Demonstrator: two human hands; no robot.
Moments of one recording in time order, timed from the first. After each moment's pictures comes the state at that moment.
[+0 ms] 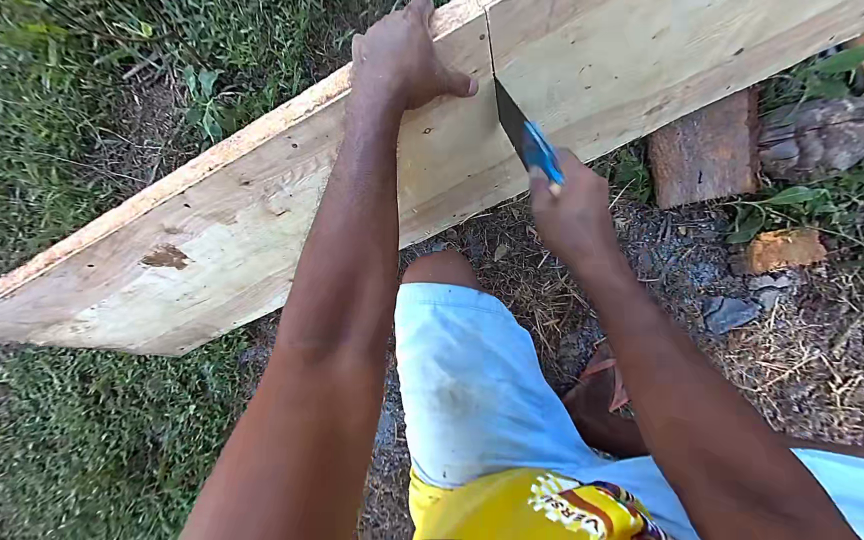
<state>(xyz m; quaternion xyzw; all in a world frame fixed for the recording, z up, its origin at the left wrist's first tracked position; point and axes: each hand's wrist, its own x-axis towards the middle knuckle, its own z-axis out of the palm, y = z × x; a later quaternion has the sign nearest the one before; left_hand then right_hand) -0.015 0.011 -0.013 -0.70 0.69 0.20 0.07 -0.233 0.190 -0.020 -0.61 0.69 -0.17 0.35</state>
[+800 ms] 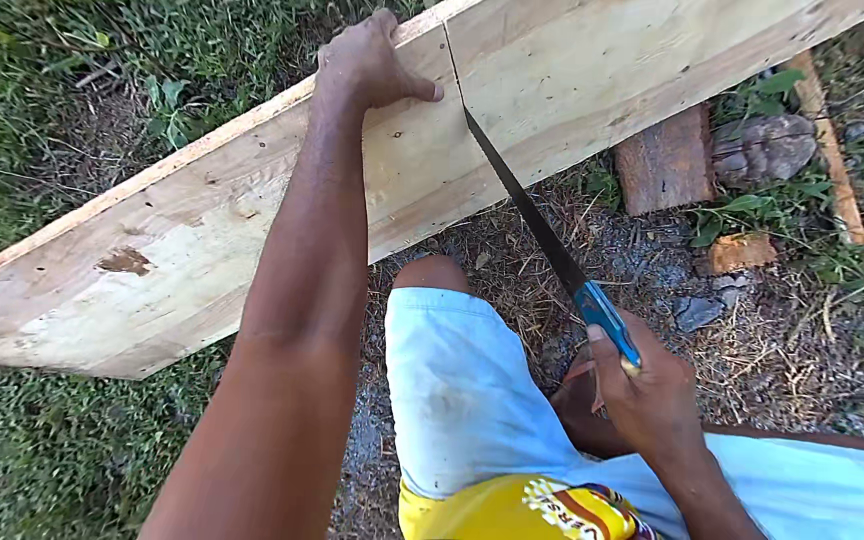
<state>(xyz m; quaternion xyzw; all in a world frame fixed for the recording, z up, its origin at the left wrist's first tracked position) 0.001 -0.015 -0.025 -0.70 0.67 0.24 0.06 -0.305 0.348 0.009 -0.62 0.71 -0.20 0.27</state>
